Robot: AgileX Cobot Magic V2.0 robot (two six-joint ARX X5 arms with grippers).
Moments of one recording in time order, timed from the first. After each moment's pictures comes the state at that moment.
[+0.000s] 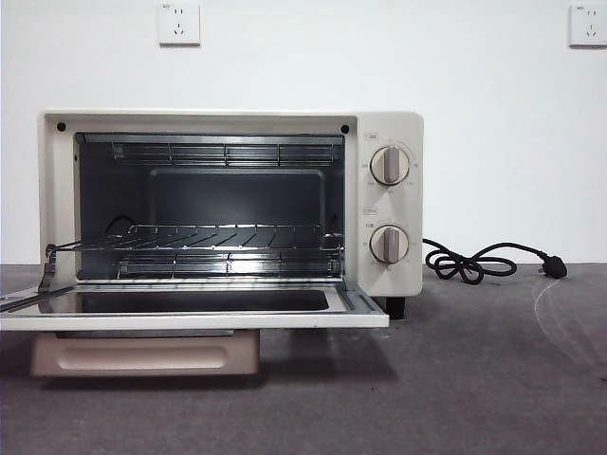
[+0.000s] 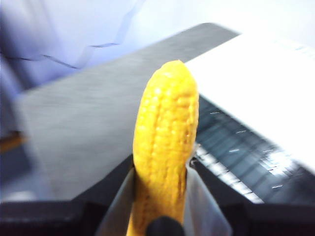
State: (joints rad) left arm -0.64 0.58 1.29 -1.24 -0.03 0.04; right arm 1.06 1.28 1.20 -0.30 0.12 0.02
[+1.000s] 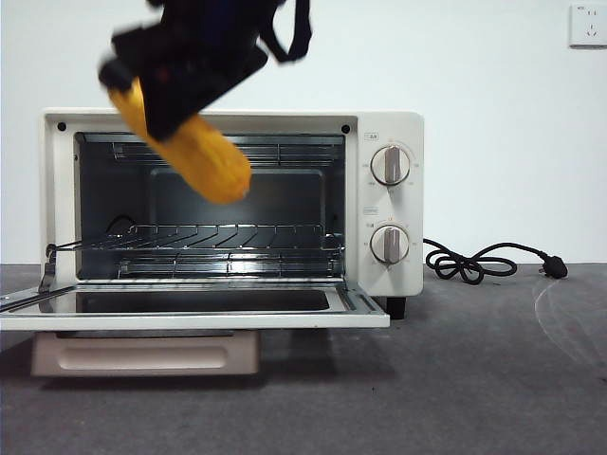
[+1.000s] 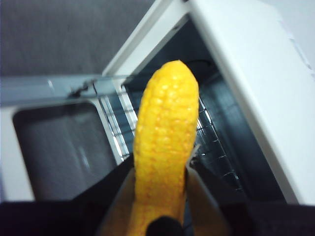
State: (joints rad) left arm -0.64 0.27 1.28 -1.33 -0.16 -0.08; right arm 1.08 1.68 1.20 -0.06 0.41 -0.61
